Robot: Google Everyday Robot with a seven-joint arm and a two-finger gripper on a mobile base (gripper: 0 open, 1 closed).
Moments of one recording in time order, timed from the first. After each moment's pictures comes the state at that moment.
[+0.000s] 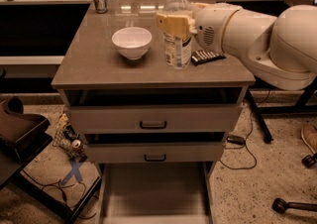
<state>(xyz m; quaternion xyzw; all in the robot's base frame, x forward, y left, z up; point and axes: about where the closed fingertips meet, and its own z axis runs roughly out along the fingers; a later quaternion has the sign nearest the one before) 0.597 -0.040 1.013 -0.28 0.68 0.26 0.63</state>
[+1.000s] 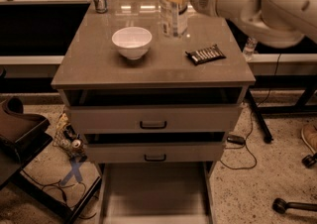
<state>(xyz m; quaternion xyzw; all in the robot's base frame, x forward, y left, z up) 0.658 -0.037 1.059 -0.28 0.67 0.26 0.64</state>
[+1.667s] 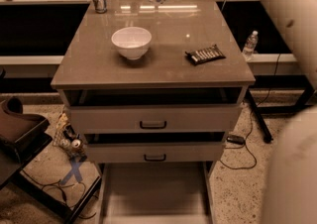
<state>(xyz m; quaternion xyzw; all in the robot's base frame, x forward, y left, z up) 0.800 -0.010 1.092 -0.25 0.66 0.28 0.65</state>
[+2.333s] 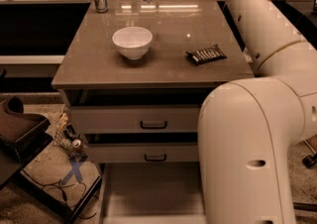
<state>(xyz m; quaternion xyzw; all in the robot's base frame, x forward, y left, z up) 0.874 0.030 1.069 -0.25 0.68 0.30 0.63</state>
